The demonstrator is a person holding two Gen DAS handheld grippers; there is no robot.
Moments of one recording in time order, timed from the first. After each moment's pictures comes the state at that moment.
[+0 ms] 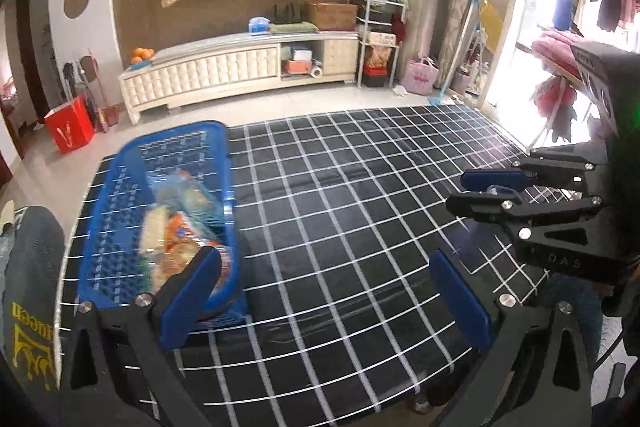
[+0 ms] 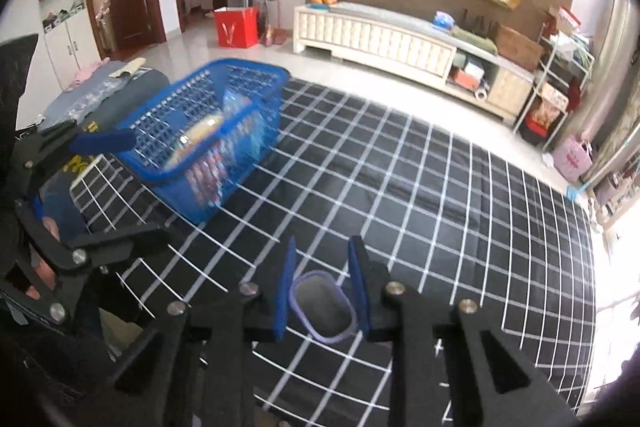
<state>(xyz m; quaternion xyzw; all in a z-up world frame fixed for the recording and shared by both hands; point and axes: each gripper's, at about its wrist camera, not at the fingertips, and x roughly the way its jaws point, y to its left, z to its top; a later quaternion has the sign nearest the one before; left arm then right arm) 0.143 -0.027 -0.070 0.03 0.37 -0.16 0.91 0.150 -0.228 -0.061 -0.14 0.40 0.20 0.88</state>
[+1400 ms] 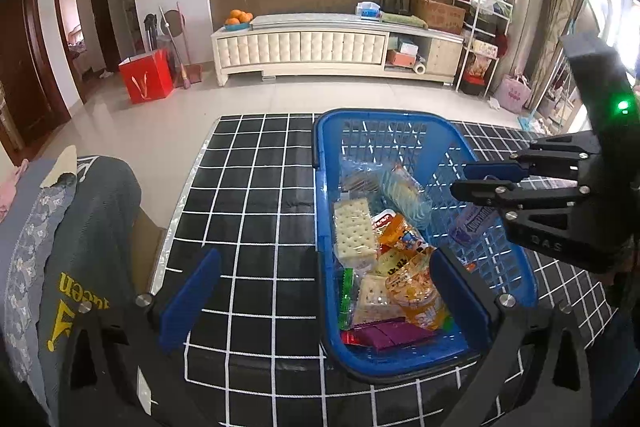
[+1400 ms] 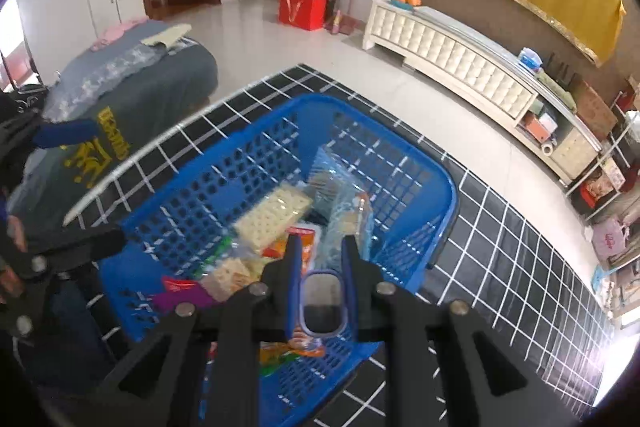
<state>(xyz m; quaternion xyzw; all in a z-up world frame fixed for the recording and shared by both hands) 0.212 0.171 -0.087 0.00 0.40 -0.03 0.91 0.268 -0.017 -0.100 -0.22 0.42 0.28 0.84</state>
